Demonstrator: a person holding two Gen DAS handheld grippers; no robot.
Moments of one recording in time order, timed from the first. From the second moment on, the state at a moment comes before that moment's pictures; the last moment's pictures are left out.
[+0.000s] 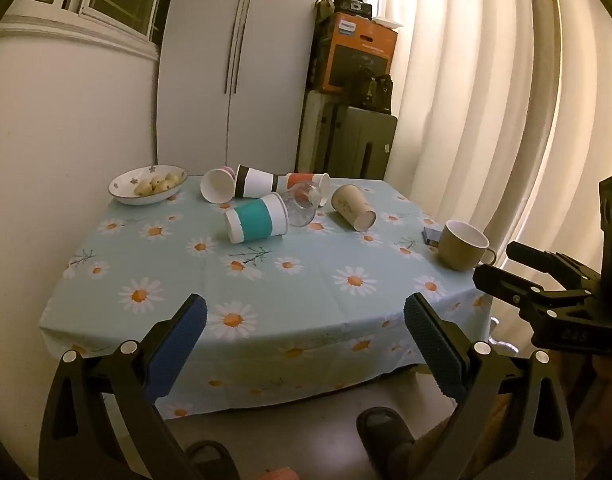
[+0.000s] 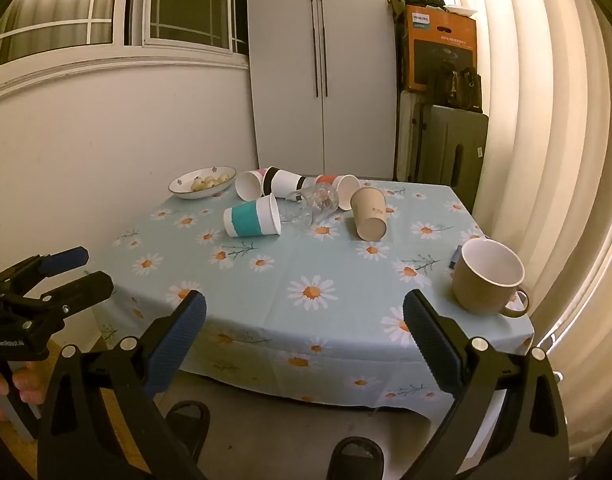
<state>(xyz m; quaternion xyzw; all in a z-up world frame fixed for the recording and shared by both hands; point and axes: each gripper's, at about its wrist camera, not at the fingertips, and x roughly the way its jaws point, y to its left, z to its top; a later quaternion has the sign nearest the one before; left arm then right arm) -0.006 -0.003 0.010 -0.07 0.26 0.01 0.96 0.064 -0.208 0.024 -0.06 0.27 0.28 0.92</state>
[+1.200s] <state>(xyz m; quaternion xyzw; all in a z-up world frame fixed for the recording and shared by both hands) 0.161 0.057 0.007 0.05 0.42 -0.12 0.90 0.224 -0.162 0.026 0.15 0.47 0.37 0.79</state>
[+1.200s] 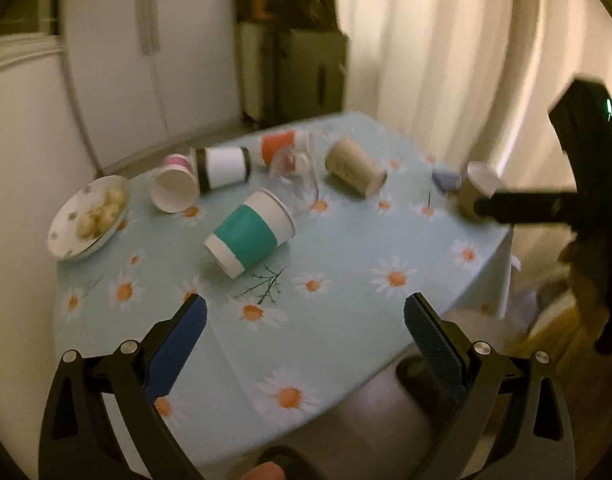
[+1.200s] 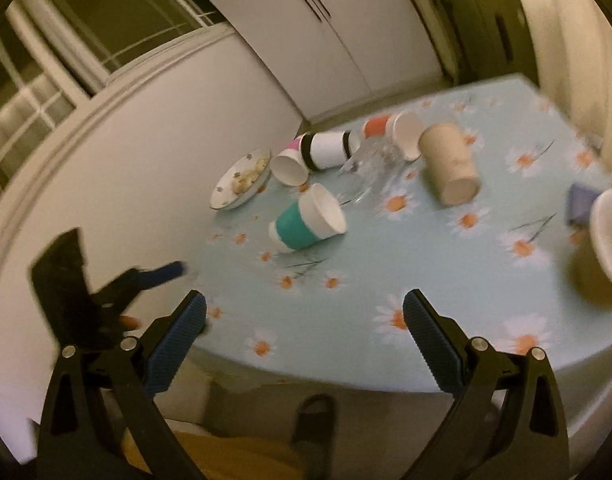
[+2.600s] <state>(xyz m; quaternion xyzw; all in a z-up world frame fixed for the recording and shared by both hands) 0.332 0.078 -0.066 0.21 0.60 -0.20 0.74 0.317 -0.144 -0.054 0.27 0.61 0.34 0.66</state>
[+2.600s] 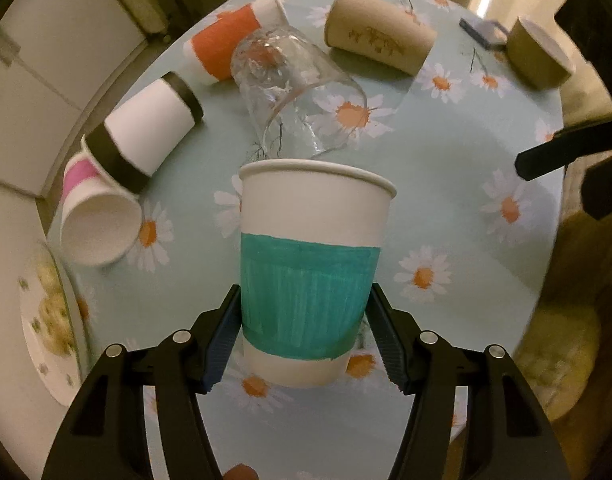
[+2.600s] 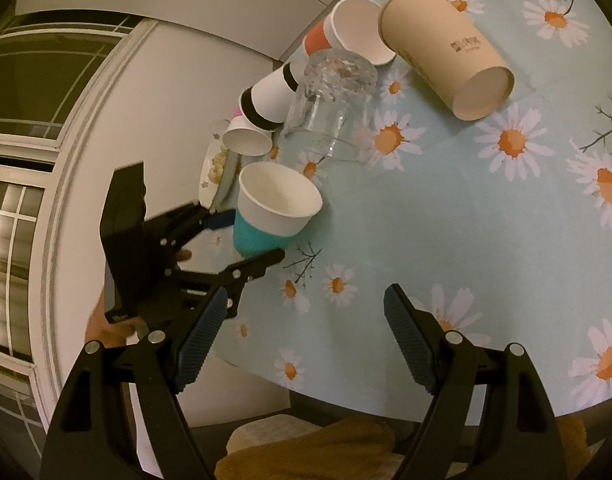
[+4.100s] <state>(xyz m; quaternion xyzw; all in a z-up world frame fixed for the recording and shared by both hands) 0.231 0.046 -0.079 -0.25 0.60 0.02 0.76 0.297 -0.184 -0.056 0.28 0.64 0.36 0.62</state>
